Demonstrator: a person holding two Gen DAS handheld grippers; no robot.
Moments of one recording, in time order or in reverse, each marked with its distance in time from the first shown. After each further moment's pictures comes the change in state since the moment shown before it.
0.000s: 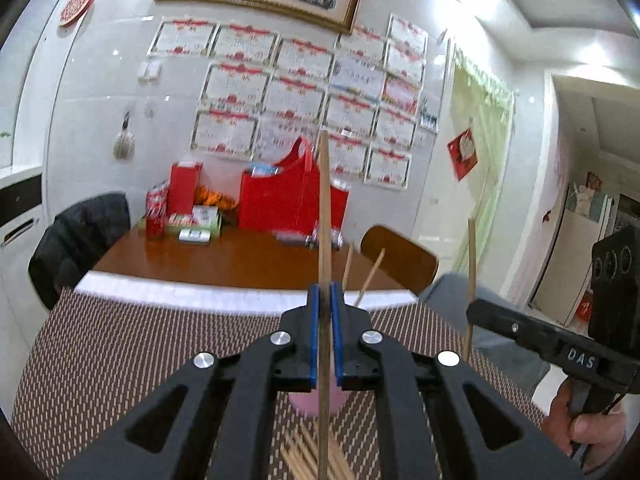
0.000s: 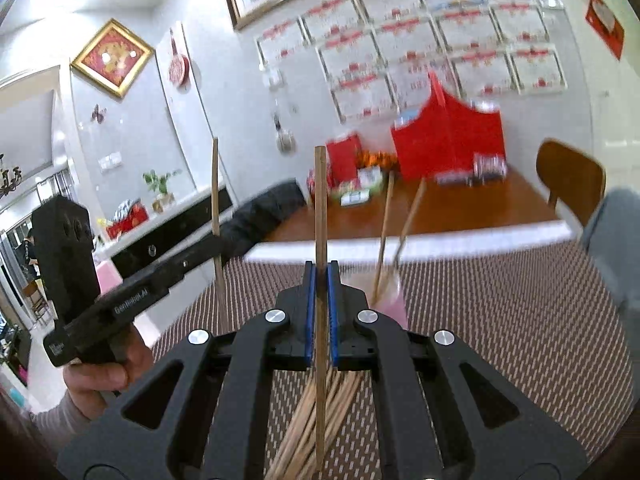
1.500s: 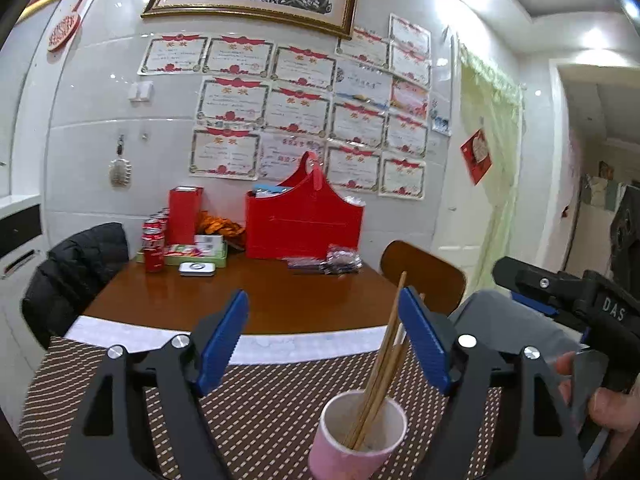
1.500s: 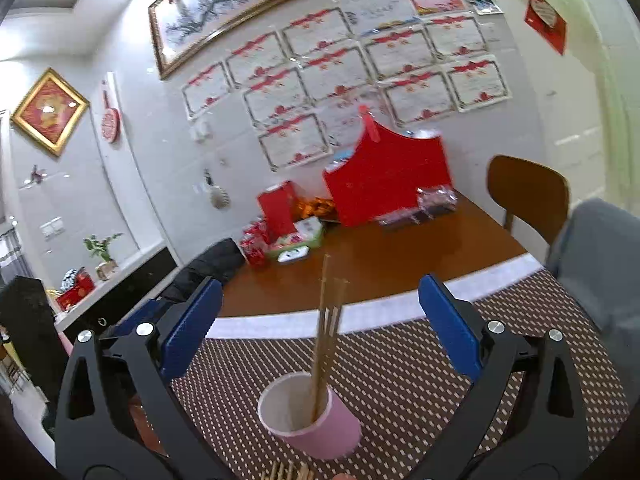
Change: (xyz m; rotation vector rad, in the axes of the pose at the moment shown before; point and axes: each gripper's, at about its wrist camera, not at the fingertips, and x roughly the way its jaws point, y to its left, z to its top) left arm 0.068 -0.004 0.017 0.068 -0.017 0.086; right arm 0.051 -0.059 0.051 0.142 -0.107 -0.205
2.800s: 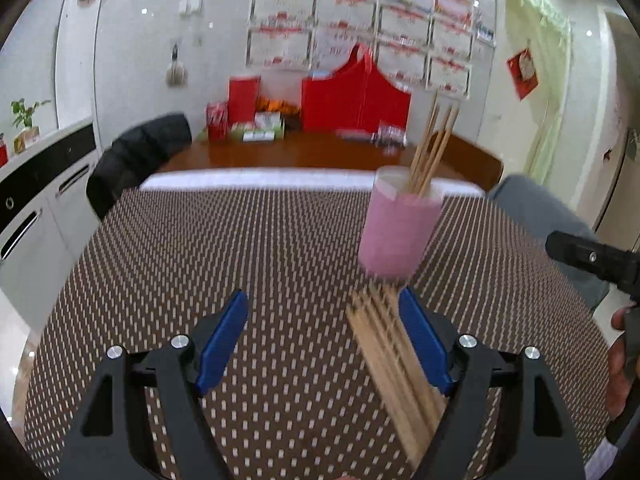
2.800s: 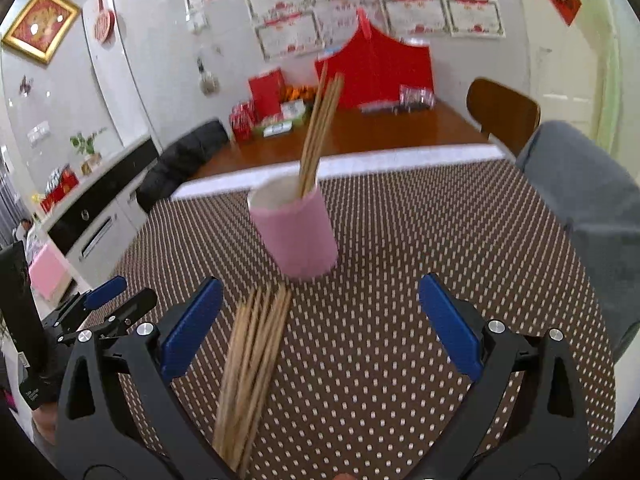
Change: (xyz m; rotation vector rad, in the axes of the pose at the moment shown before) left arm -0.090 0.015 -0.132 -0.034 0.374 0.175; right arm -0.063 0.015 -0.120 -0.107 0.352 -0.101
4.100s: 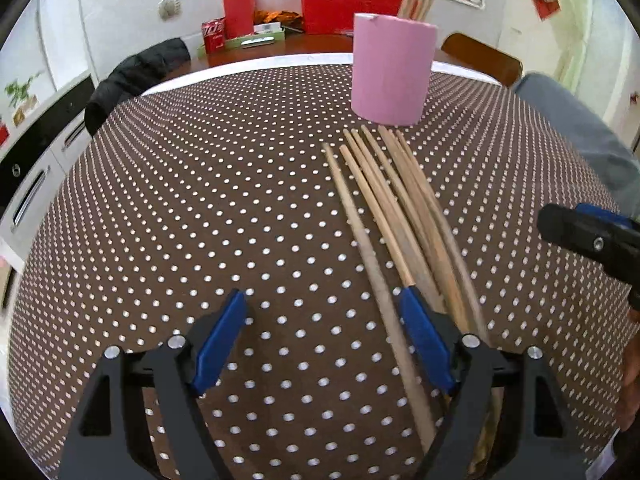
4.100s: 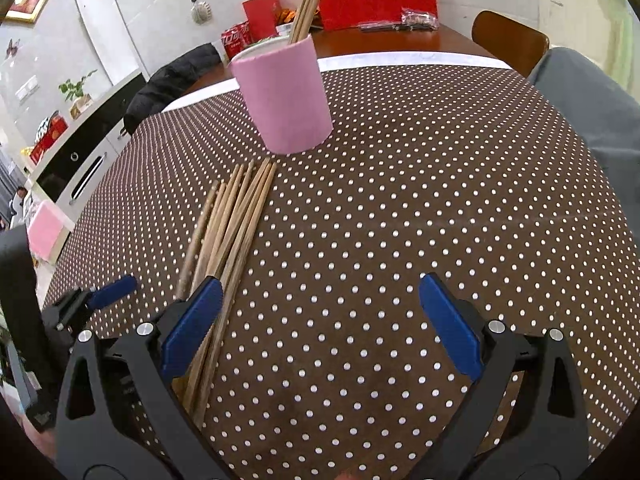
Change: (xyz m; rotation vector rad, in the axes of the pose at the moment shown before) left arm 0.030 -0.036 -0.086 0.051 0.289 0.088; right arm 0.026 -0.001 -0.081 -0.017 0.224 -0.013
